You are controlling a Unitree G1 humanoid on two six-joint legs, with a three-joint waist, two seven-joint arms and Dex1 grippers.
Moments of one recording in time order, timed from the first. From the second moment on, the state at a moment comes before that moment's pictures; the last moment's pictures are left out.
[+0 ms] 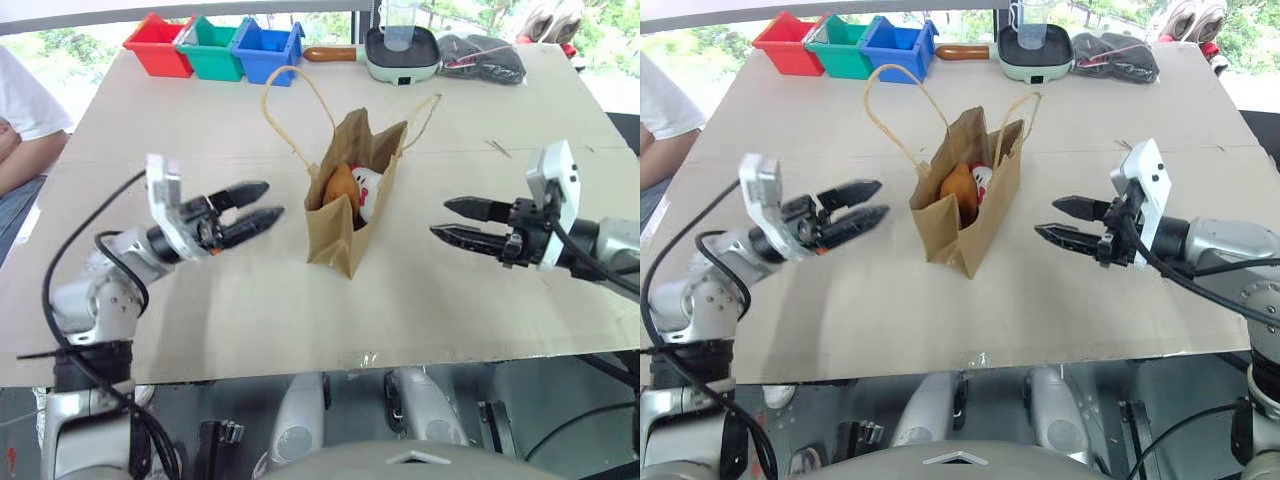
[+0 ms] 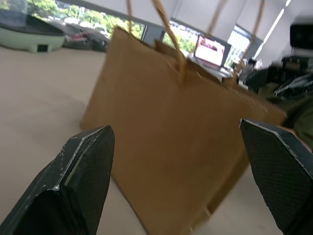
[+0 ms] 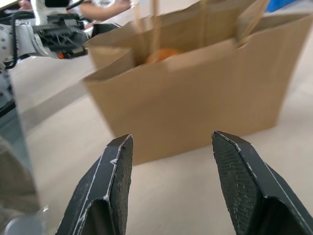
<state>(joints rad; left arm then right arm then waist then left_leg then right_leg) -0.25 0.65 0.25 -0.09 -0.82 0.52 -1.06 -0.33 -0.78 -0.25 -0.63 0.99 1.08 0.62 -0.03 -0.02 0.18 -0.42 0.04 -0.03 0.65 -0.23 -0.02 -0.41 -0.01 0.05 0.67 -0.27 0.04</state>
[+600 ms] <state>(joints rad) -0.10 0.48 0.10 -0.41 -0.67 0.46 -0.80 -0.43 -0.34 0.26 -0.37 0.56 0.73 0.55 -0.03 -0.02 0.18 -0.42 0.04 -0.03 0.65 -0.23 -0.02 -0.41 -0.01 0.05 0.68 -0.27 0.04</state>
